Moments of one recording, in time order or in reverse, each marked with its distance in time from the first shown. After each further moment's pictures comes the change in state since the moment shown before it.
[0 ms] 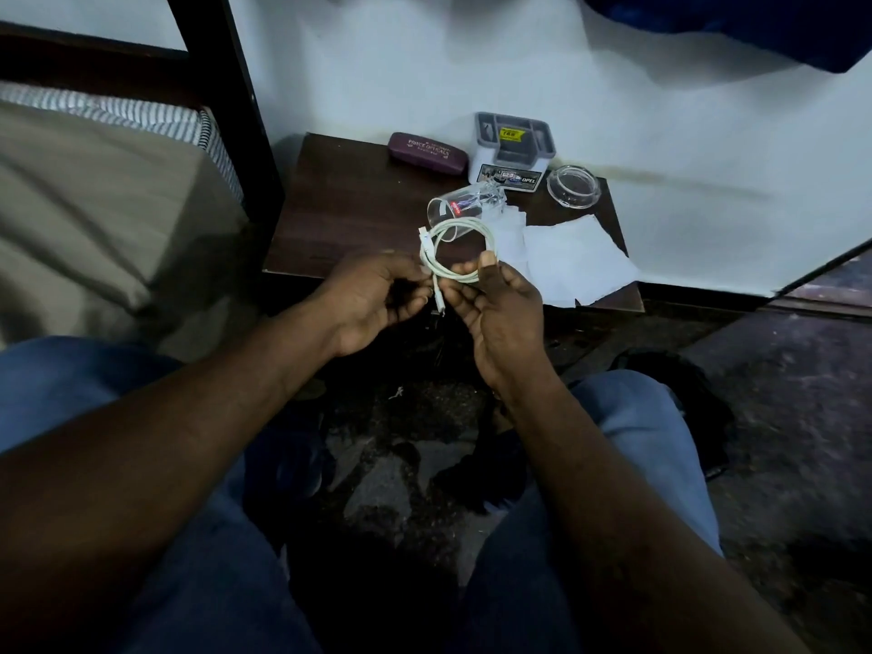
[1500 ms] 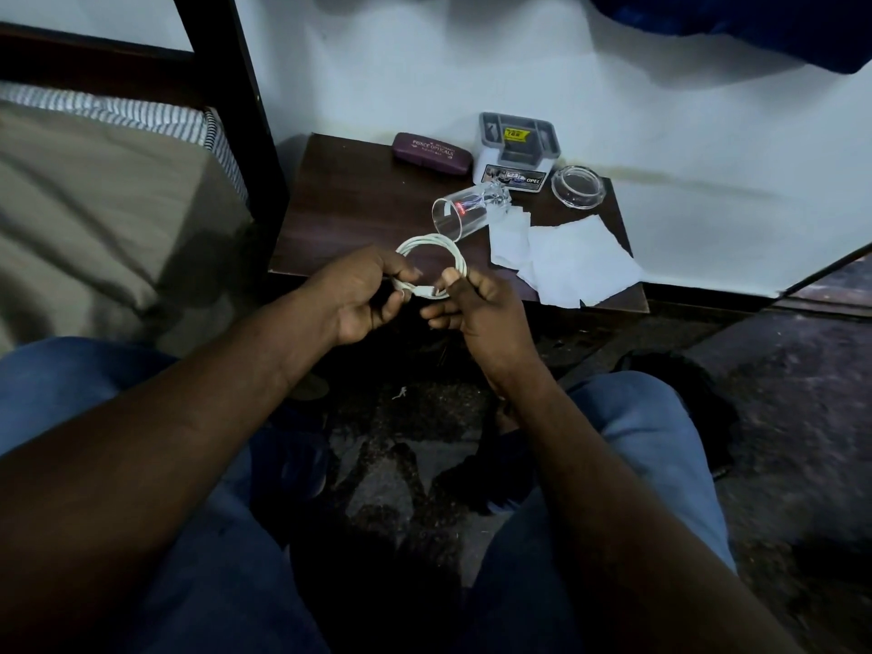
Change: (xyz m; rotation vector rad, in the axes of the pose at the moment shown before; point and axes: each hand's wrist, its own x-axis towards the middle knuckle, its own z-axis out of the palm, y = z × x) left_hand 0.002 0.014 -0.006 0.024 0.149 -0.184; right_hand 0.000 0.008 0.000 -0.494 -0.201 -0.058
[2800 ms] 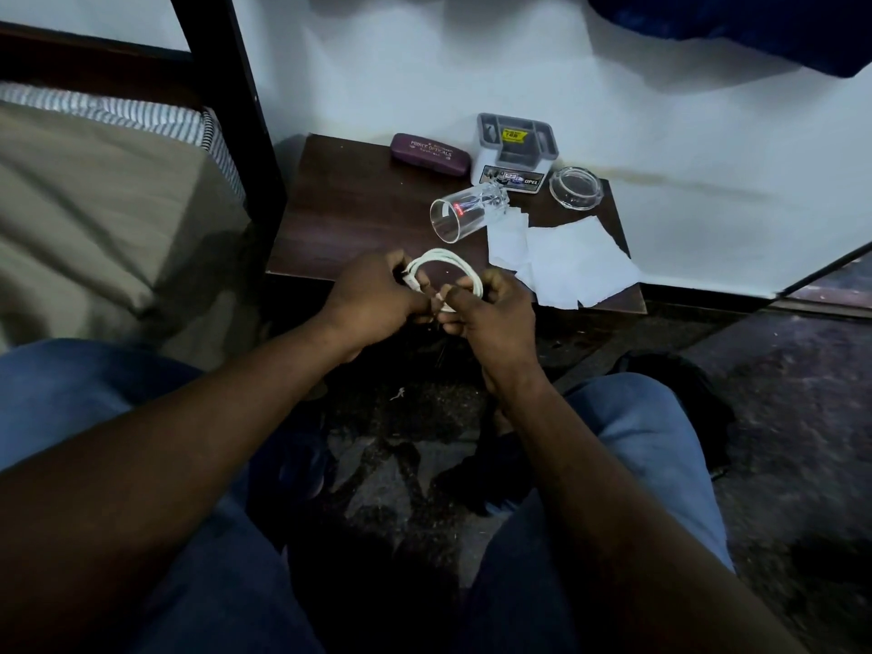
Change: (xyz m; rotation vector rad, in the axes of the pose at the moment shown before) left_hand 0.000 -0.026 0.005 0.495 0.073 0.505; right_hand 0.003 0.010 -0.006 0.009 0.226 0.063
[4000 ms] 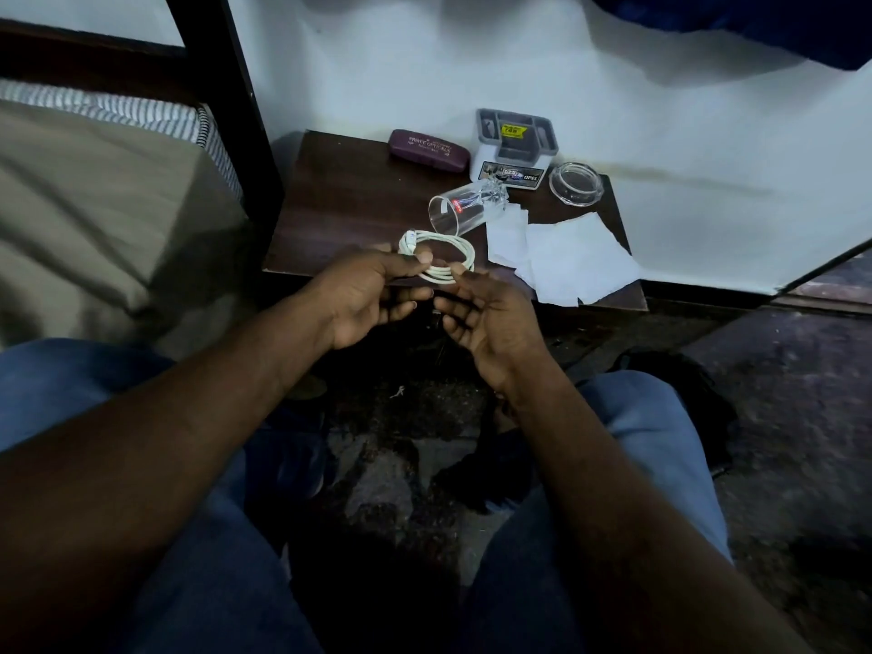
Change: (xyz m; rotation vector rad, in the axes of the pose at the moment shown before) left_hand 0.014 0.004 -0.012 -0.501 -0.216 -0.290; right_hand 0.002 -0.014 -0.004 0.368 -0.183 0.310
